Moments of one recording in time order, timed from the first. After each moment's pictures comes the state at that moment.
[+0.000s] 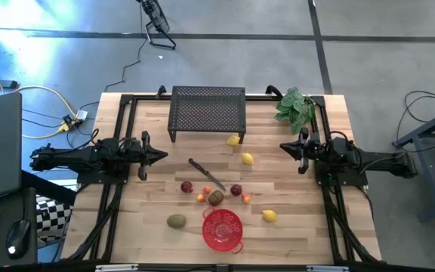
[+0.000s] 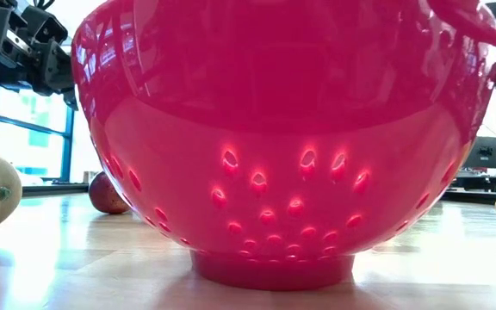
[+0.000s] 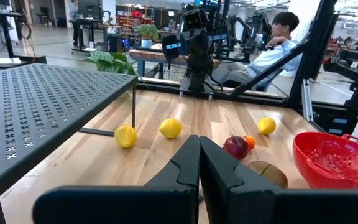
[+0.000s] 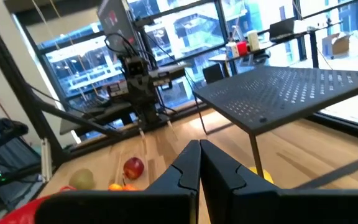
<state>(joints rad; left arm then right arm) -0.01 0.02 0.02 0.01 -0.09 -0.11 -0.07 0.06 0.03 0.08 0.14 0.32</state>
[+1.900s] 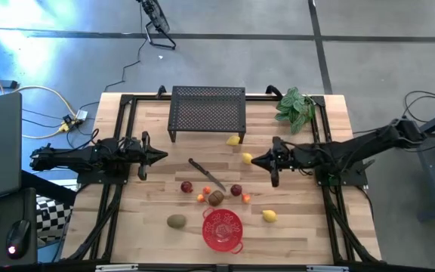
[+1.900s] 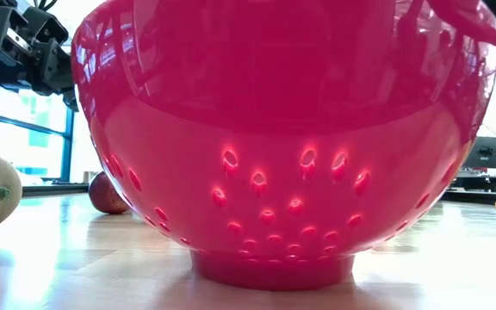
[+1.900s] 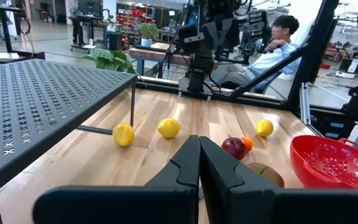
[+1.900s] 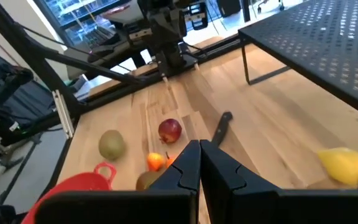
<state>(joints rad) -0.01 0.02 0.02 0.01 -0.09 -0.14 0.20 1.01 0.54 0.20 0.26 0.46</state>
